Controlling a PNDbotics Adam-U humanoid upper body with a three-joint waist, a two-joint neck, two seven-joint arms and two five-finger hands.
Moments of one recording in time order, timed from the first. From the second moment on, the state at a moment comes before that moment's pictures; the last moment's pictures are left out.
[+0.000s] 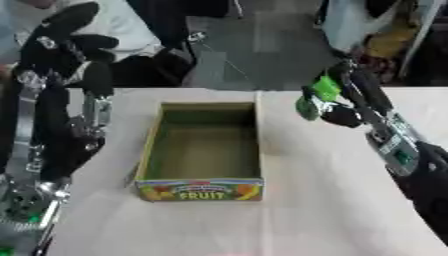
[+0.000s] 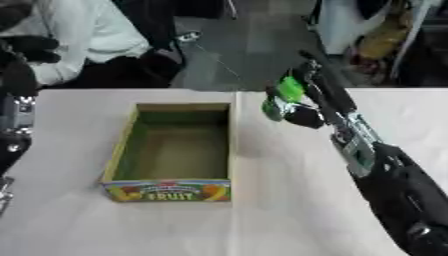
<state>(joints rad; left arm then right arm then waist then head) -0.42 0.40 -0.13 -1.99 -0.24 -0.25 0.28 -0.94 -0.42 0.27 -1.00 0.67 -0.46 -0.28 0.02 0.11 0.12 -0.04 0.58</state>
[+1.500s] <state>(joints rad) -0.60 0.28 -0.15 -1.99 -0.20 -0.29 0.26 -0.96 -0.28 0.33 -1.03 0.52 -0.52 -0.21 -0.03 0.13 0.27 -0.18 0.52</state>
